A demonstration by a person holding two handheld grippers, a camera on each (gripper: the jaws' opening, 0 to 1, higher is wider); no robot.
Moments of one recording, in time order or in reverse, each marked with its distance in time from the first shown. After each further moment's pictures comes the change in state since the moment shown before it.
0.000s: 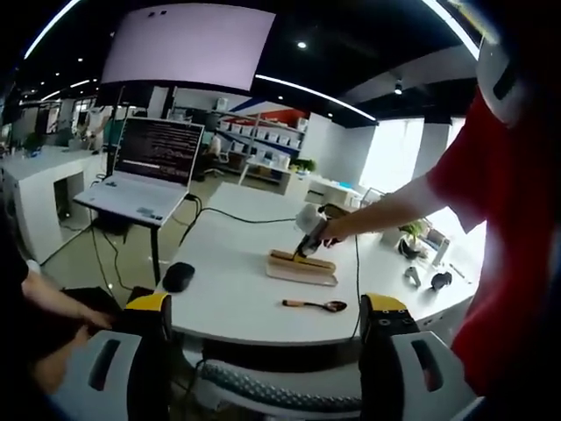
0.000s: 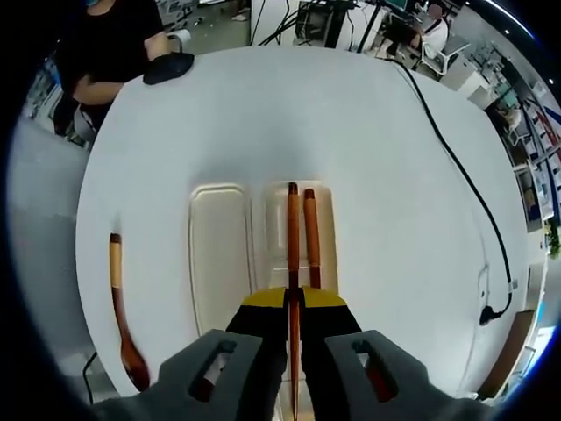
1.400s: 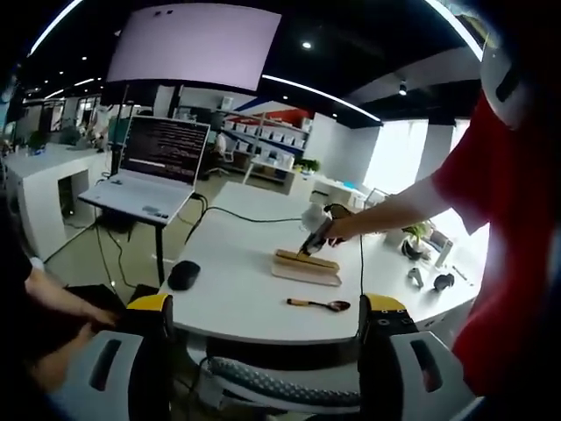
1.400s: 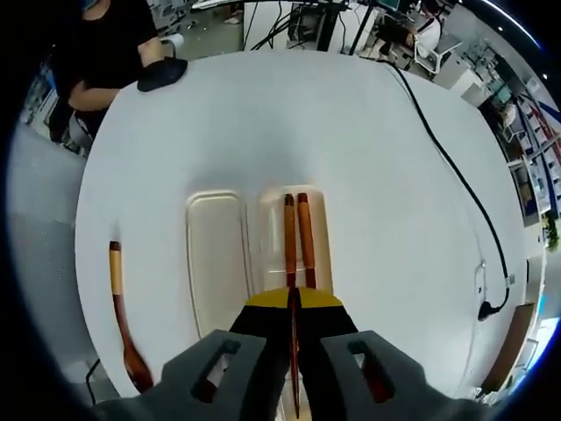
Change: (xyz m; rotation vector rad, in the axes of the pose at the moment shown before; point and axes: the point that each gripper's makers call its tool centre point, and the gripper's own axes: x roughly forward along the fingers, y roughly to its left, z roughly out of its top) left arm -0.006 0.009 -0.002 -0.005 0.008 0.016; right arm -0.002 0.000 0.001 0.026 -0.017 -0.026
